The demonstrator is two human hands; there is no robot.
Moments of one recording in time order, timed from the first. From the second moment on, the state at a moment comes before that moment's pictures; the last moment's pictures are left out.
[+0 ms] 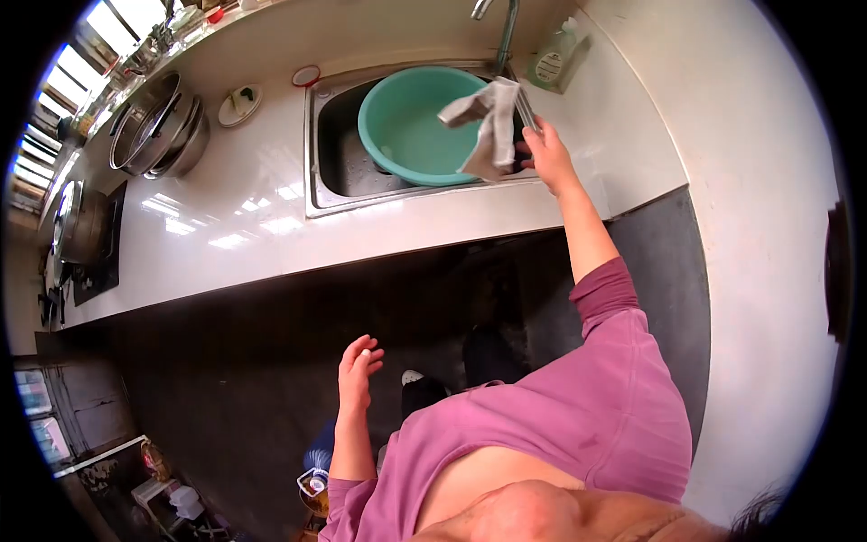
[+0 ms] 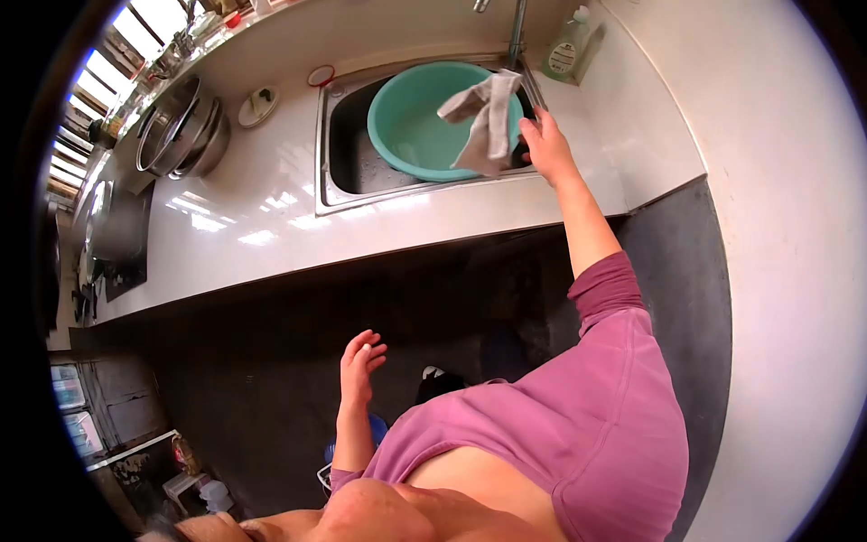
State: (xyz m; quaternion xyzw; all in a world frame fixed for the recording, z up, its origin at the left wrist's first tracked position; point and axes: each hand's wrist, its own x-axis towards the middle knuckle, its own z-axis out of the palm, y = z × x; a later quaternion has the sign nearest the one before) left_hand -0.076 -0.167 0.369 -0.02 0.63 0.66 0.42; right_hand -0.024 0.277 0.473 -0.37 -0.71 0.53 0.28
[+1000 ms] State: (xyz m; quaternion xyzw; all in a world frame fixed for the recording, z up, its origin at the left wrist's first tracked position) left_hand -0.283 0.253 0.242 -0.31 0.63 0.61 0.37; right_hand -0.236 0.402 0.243 -0.16 -0.97 0.12 -0.11
